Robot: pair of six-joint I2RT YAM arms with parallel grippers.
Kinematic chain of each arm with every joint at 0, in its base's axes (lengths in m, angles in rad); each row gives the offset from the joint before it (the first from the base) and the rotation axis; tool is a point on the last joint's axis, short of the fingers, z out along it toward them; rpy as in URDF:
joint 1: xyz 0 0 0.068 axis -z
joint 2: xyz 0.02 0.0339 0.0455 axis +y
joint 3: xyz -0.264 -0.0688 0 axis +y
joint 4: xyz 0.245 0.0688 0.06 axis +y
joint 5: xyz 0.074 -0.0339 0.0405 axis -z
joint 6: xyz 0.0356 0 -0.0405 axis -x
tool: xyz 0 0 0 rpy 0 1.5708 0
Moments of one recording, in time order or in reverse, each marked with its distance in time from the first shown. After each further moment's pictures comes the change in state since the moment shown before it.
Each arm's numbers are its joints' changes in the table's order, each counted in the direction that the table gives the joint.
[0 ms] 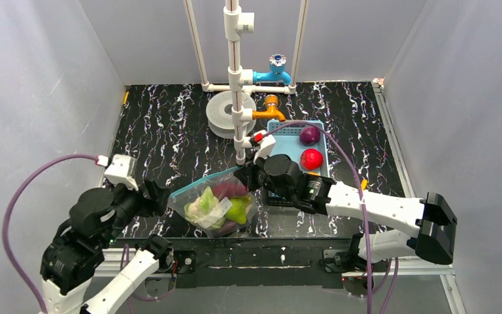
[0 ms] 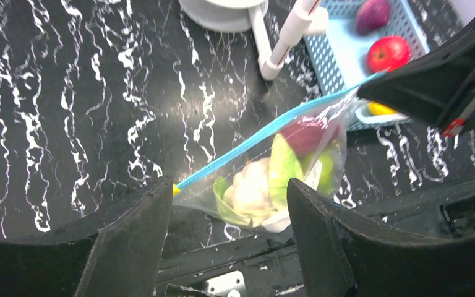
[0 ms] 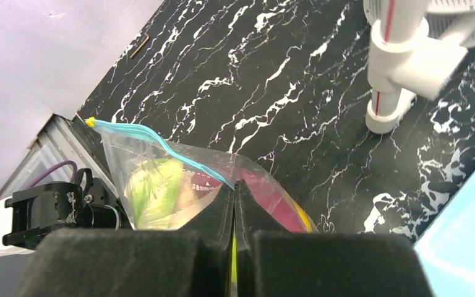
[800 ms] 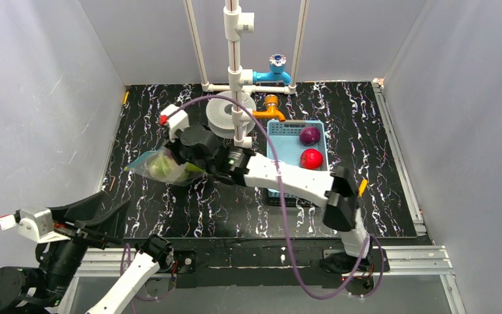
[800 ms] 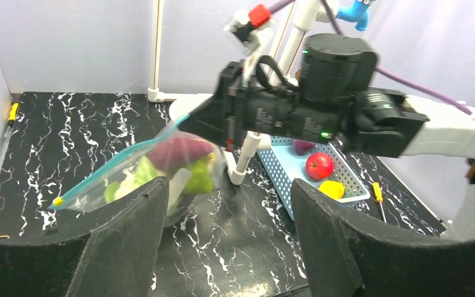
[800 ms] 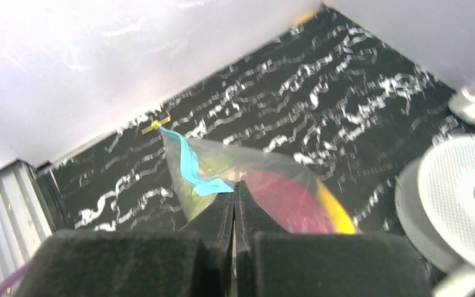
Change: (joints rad) left arm 0.000 -0.199 -0.269 -0.074 -0.013 -0.043; right arm -0.091 0.738 -0.992 0.136 0.036 0.414
